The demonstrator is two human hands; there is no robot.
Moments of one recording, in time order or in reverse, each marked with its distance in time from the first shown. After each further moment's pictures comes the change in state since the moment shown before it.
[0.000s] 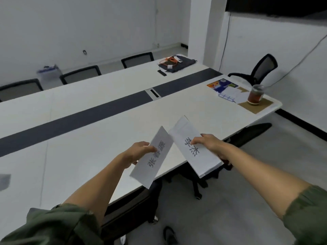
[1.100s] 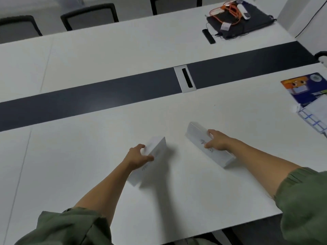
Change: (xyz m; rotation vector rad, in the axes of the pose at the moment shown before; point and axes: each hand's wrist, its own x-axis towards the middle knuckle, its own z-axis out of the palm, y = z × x) left_hand 0.316 -0.058 -0.121 -0.073 0.214 -0.459; right_hand 0.474 -0.075 -0.013 -0.724 -0.276 0.160
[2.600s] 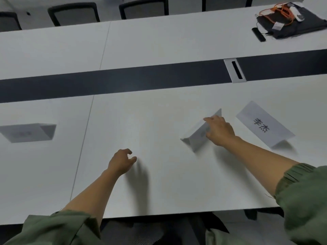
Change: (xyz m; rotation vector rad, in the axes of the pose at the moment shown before) left_hand -0.082 -0.268 -0.099 0.159 0.264 -0.104; right_hand -0.074 -0.163 0.176 -0.578 0.343 -0.325
